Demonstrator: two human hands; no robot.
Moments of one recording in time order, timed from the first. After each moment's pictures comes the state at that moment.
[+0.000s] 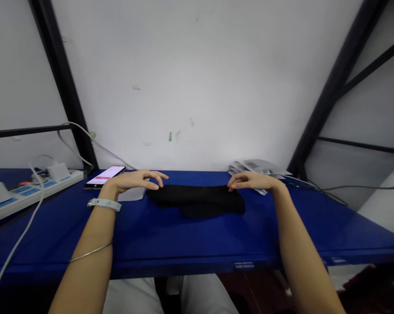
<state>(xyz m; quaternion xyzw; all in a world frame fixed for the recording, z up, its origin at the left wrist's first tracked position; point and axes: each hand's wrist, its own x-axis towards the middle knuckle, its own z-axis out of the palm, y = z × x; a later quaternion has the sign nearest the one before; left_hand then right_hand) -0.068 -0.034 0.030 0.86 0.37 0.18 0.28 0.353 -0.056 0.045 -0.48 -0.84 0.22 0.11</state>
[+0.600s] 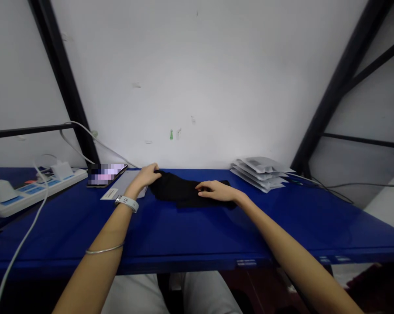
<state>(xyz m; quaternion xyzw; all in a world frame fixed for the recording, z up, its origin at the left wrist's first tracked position) -0.032 0.002 -0.003 0.70 0.63 0.31 0.13 0.260 -0.032 -0.020 -0.39 -0.88 0.20 0.15</state>
